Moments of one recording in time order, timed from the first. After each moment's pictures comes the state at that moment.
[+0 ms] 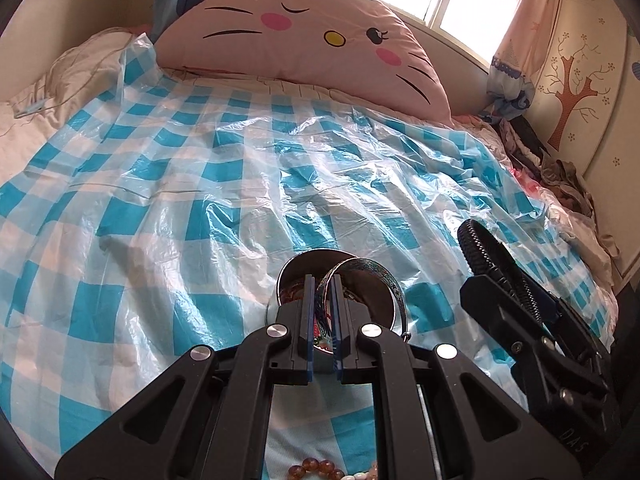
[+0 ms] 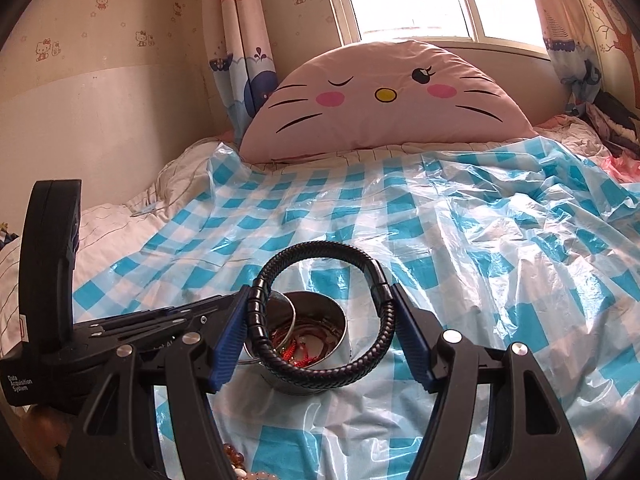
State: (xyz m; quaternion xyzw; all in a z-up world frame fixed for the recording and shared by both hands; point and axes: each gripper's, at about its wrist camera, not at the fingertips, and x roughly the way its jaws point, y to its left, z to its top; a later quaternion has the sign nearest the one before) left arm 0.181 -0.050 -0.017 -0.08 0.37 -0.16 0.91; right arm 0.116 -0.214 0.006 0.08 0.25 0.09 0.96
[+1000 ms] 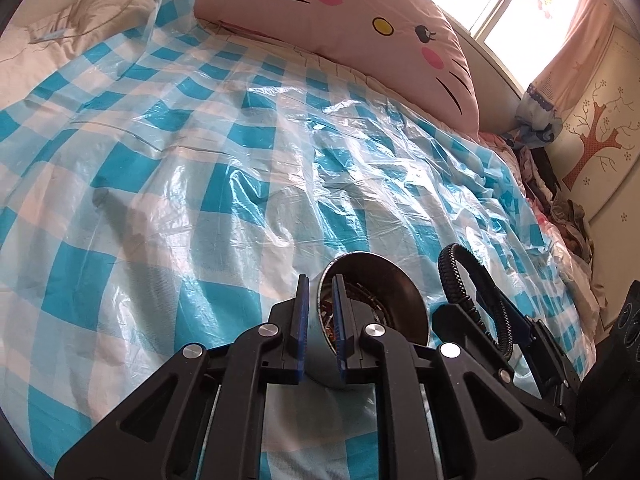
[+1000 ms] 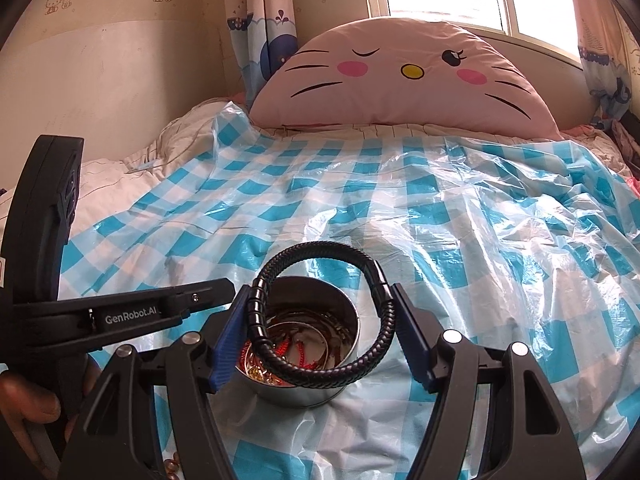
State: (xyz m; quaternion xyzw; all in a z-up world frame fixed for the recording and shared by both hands) left arm 0.214 -0.020 -0.050 -0.18 0.41 -0.13 0.89; right arm 0.158 -0.189 -0.023 0.02 0.29 0.11 0.95
